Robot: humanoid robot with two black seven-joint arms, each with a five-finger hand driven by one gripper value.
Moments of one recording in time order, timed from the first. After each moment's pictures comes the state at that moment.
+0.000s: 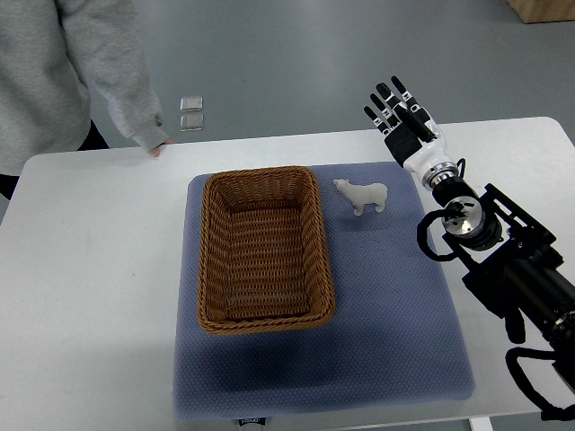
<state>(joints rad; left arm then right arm) -0.02 0.00 -0.17 -0.26 0.04 -0.03 0.02 0.67 -0.01 1.12 0.68 -0.17 0.20 0.23</state>
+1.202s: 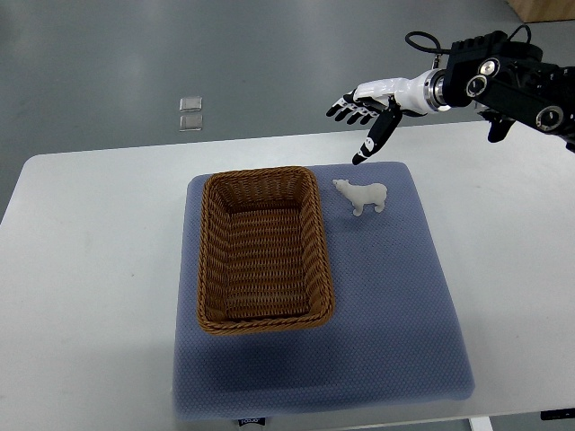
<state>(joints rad) -0.02 0.00 -0.17 -0.26 0.04 -0.02 0.02 1.43 -0.34 -0.07 0.77 -0.79 0.46 -0.08</state>
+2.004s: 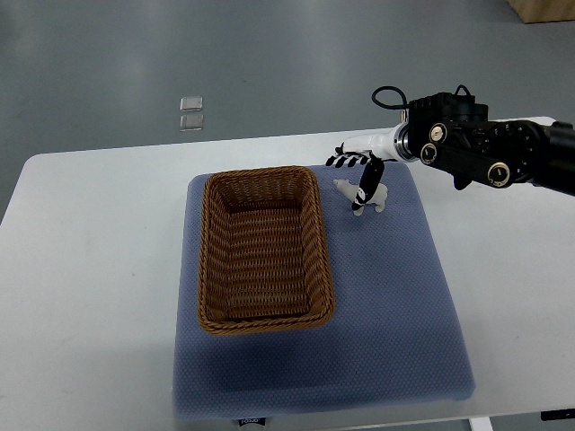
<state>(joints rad) -0.02 0.00 -0.17 -0.26 0.04 -0.02 0.02 1.32 -0.24 -0.19 0.80 -0.85 0.28 -0.14</state>
